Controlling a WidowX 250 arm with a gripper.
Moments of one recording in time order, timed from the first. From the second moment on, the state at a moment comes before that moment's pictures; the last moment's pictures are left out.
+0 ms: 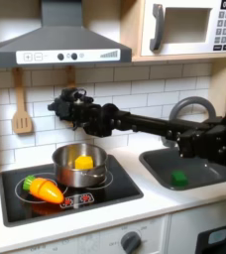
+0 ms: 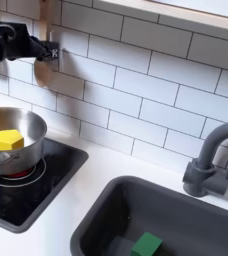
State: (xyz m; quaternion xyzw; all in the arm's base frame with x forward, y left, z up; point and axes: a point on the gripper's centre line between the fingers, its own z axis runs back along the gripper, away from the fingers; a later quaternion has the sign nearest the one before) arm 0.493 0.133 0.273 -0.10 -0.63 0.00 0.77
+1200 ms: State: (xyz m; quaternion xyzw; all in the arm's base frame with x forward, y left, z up) arm 0.479 0.121 0.275 -0.11 -0.63 -0.01 0.77
